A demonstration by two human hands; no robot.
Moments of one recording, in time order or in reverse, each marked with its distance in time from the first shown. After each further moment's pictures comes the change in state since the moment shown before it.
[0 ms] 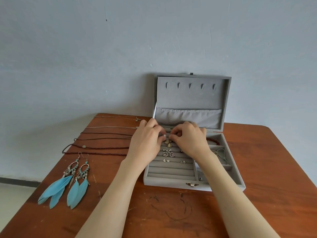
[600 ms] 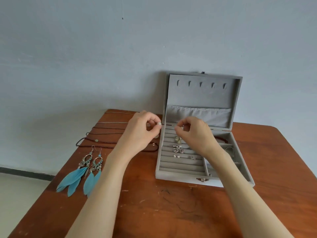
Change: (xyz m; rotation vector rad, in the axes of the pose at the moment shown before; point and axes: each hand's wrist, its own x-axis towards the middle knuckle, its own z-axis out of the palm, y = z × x) left_hand -0.011 -0.025 -0.055 -0.363 -0.019 -0.125; right_hand -0.010 -0.024 -0.013 0.235 -0.006 -0.052
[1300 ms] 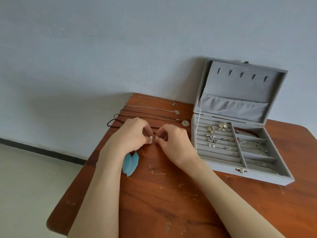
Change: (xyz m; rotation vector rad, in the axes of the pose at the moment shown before) left_hand -0.049 -0.059 -0.064 0.159 -0.321 -0.370; right_hand -0.035 -0.079 0.106 -0.025 -0.189 -0.095
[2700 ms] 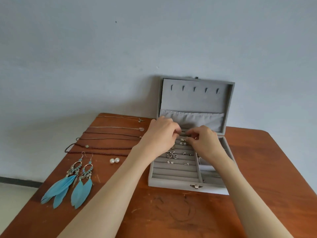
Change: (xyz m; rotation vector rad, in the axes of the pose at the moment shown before) left_hand 0.064 0.140 0.066 0.195 0.140 0.491; right_hand 0.001 0.124 -0.120 -0.130 0.205 0.239
